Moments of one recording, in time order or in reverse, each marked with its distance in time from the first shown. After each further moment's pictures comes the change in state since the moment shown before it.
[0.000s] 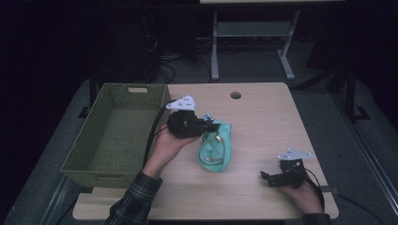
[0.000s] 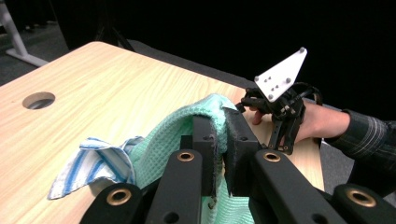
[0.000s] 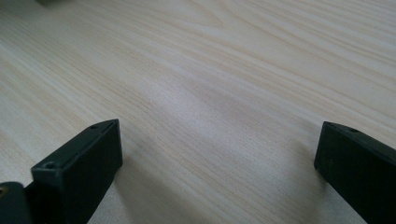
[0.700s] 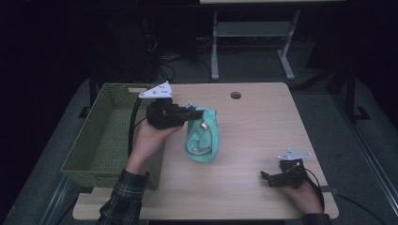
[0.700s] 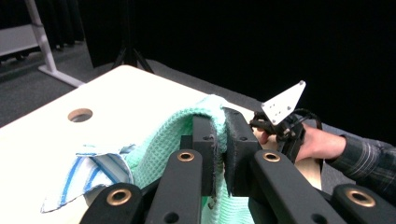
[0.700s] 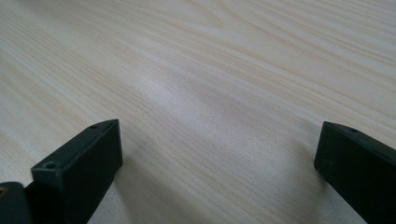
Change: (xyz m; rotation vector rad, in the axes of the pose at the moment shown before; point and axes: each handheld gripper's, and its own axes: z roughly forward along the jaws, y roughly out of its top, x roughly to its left) left arm 0.006 0.017 -0.055 -0.085 0.063 -0.028; right arm 0.000 0.000 0.000 0.000 0.000 0.000
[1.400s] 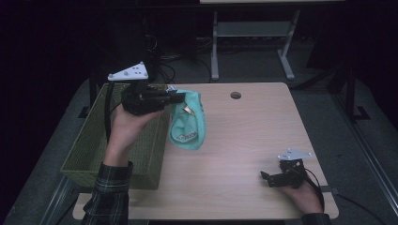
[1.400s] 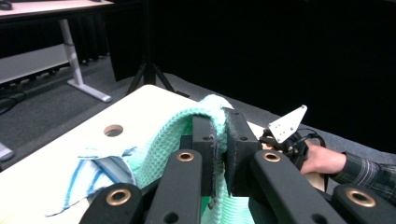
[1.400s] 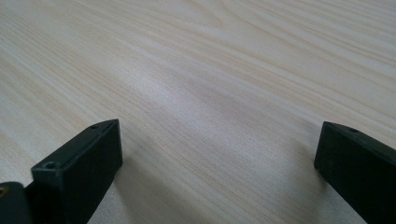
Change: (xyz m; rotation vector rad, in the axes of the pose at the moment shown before) left arm -0.001 0.039 -0.056 -0.052 0.065 0.017; right arm 0.000 0.000 0.000 -0.001 0.000 -0.001
